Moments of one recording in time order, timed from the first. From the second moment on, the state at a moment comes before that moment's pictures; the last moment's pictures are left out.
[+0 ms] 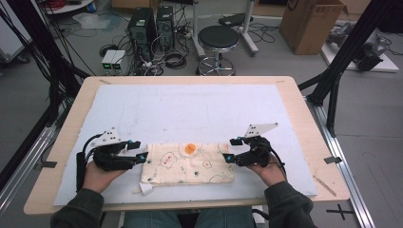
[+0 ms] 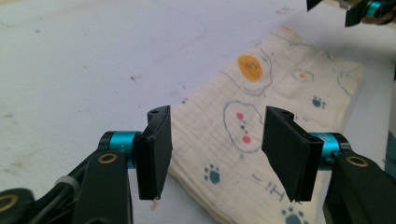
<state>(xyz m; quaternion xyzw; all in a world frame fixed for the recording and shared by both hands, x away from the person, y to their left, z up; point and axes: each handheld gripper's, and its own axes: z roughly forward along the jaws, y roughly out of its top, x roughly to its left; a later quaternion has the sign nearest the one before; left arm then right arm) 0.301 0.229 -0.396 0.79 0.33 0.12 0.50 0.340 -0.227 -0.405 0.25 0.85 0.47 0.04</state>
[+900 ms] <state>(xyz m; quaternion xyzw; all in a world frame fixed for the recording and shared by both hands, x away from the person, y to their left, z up) 0.359 0.212 -0.403 0.78 0.39 0.13 0.47 0.396 -0.224 -0.402 0.31 0.85 0.42 0.06</state>
